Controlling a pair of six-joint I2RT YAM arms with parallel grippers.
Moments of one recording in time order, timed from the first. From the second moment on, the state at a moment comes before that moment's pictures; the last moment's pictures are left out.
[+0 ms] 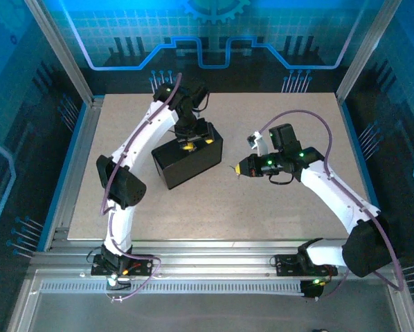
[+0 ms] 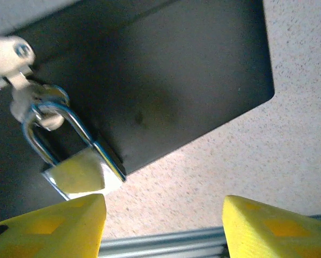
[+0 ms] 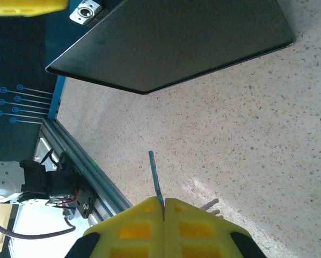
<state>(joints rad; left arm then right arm) -0.49 2.07 2.30 -1.54 0.16 -0.74 0.37 1.30 1.04 -0.66 -0.64 0.34</state>
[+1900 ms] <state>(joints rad) -0.39 1.93 2.00 -1.06 0.38 -0.24 0.36 1.26 1.04 -0.72 -0.61 0.31</state>
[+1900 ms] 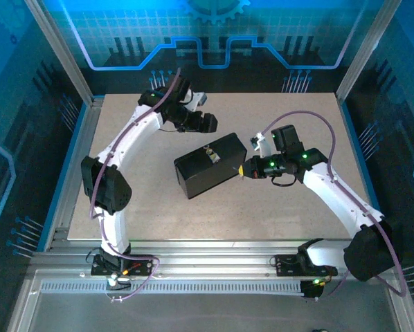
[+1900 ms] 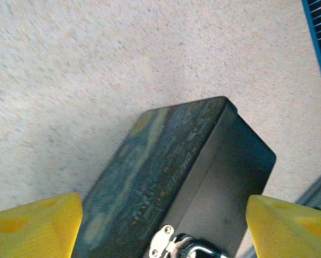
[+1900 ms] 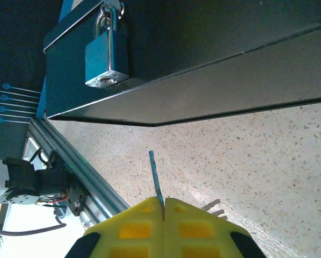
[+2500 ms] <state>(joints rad) -0.41 1.62 1.74 -1.01 0.60 0.81 0.33 1.30 1.04 -0.71 -0.71 0.23</state>
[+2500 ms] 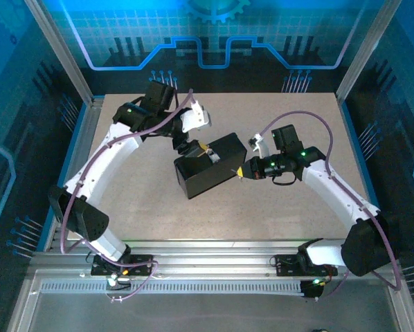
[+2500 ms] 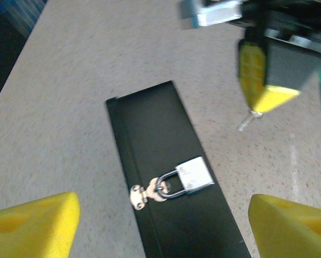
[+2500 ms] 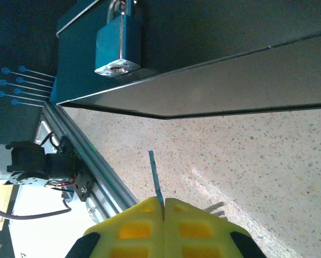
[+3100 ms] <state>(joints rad) -0.47 1.86 1.83 -1.16 0.67 1.22 0.25 1.32 1.06 -0.76 -0.87 0.21</state>
